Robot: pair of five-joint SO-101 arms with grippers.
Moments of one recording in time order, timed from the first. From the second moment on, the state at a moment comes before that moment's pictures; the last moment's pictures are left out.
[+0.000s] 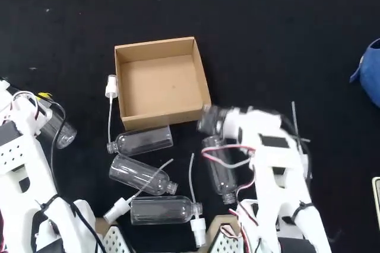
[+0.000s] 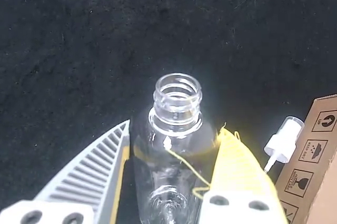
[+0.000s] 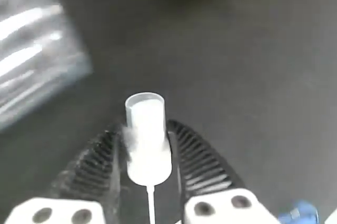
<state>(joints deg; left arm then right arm) -34.8 -40.5 45.9 50.7 12.9 5.5 -34.9 69.3 26.9 73.7</state>
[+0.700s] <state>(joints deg) -27.2 -63.0 57.9 47.9 12.5 -0.9 -34.9 18.8 51.4 9.3</state>
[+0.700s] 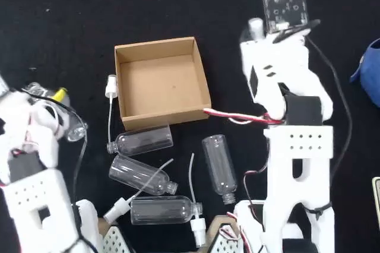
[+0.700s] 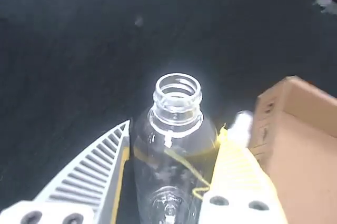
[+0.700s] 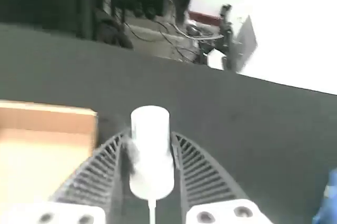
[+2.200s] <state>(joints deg) 1.2 -103.6 90.9 22.7 1.5 -29.3 -37.0 13.8 26.2 -20.1</state>
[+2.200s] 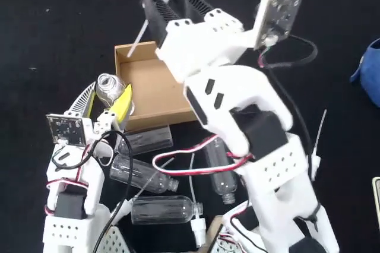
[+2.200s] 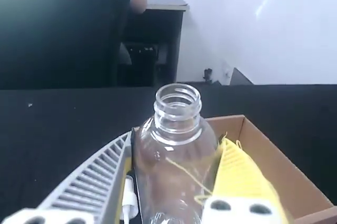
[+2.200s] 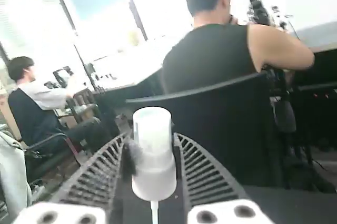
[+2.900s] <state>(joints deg) 1.2 -104.0 92.5 22.4 1.3 -39.6 -51.5 29.5 18.1 -9.3</state>
